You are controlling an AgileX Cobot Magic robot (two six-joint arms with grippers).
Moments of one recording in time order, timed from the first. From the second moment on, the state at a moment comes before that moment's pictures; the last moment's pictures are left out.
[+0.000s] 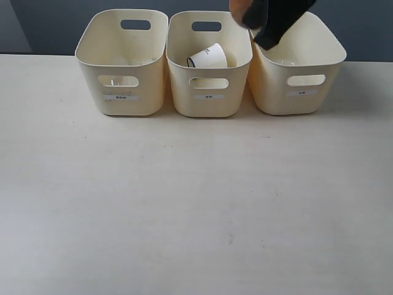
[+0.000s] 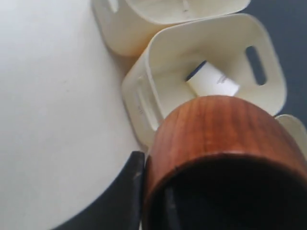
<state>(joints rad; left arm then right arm) -0.02 0.04 0.00 0.16 -0.10 0.12 0.43 1.59 -1.55 0.19 0.91 -0.90</state>
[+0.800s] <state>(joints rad) -0.02 0.04 0.00 0.16 -0.10 0.12 0.32 1.78 -1.55 -0.04 0.51 -0.52</state>
